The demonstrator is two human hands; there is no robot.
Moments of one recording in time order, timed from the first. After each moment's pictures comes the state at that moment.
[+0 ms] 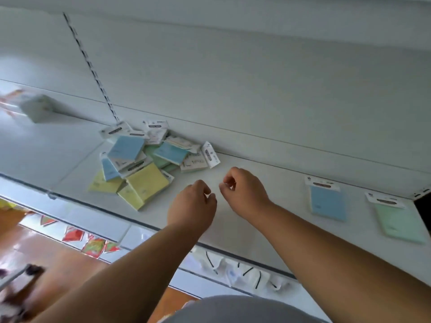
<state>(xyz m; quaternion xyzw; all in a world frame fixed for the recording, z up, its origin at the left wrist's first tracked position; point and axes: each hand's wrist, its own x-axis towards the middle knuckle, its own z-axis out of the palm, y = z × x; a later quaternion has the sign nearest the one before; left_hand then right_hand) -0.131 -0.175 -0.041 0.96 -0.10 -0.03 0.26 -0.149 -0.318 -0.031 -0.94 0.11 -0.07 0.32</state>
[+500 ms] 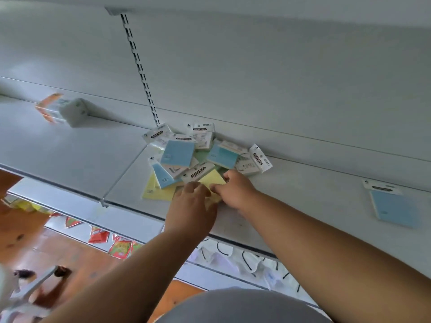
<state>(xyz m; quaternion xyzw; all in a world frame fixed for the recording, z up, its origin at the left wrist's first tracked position) -0.070 -0.047 -0.052 0.96 -0.19 0.03 0.21 -0.059 -0.187 -0.041 -0.86 0.24 0.06 0.46</state>
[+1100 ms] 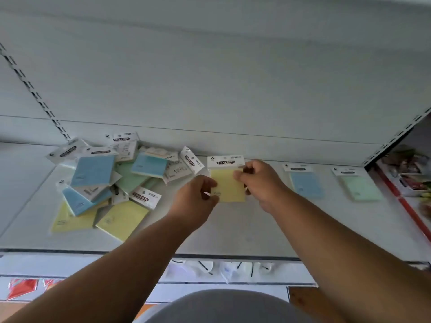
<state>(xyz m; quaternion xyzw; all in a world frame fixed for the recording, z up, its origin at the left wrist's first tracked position) -0.089 -0.185 -0.038 0.83 -0.23 -0.21 0.46 -0.150 -0.351 -0.022 -0.75 0.38 -0.10 0.53</state>
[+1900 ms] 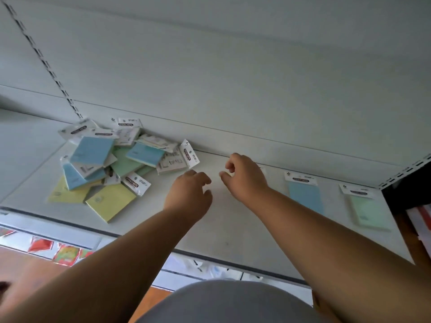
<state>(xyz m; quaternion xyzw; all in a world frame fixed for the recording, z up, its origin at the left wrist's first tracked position) -0.099 -0.214 -0.048 0.93 -0.23 -0.05 0.28 -0.130 -0.371 -0.034 -0.95 0.17 -0.07 0.25</state>
